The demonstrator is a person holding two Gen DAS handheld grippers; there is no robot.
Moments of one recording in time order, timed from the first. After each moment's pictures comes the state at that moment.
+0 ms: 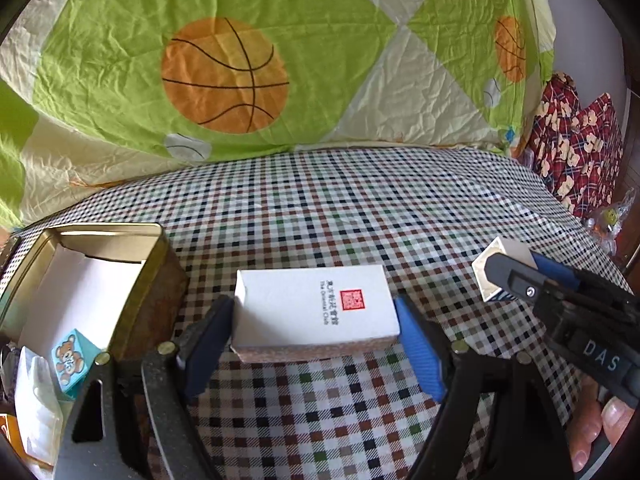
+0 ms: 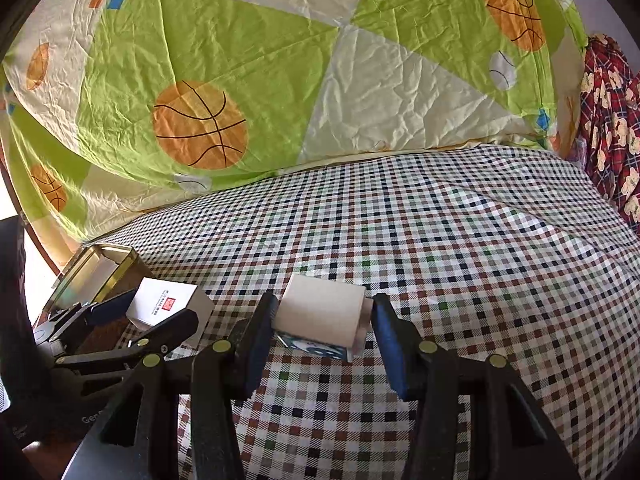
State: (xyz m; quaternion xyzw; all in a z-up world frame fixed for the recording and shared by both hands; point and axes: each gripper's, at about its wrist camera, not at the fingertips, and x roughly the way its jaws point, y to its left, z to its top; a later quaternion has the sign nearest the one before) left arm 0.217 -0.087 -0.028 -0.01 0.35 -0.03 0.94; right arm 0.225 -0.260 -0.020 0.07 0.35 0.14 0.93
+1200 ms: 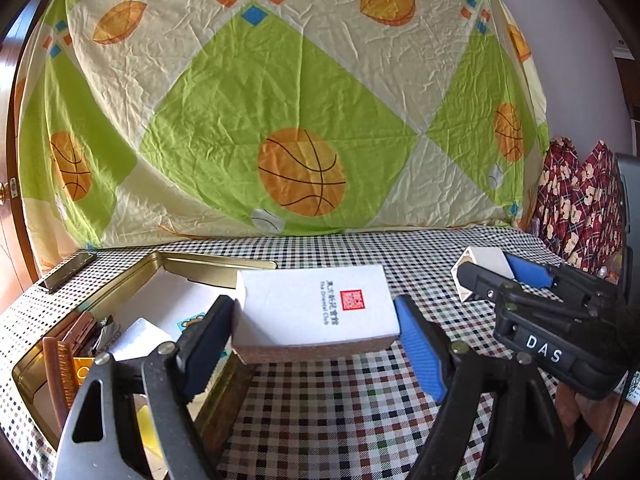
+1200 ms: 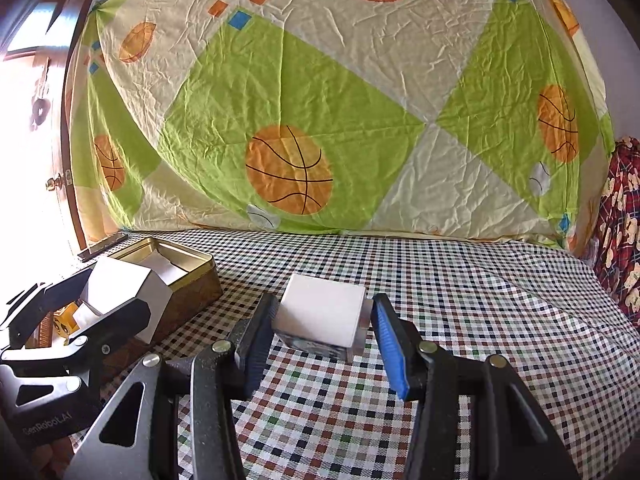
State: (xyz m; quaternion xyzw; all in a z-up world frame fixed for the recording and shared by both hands) left arm 0.103 -0.052 0.005 -0.02 0.18 0.04 0.98; right arm 0.152 -0.210 0.010 -0.02 0.20 0.19 0.96
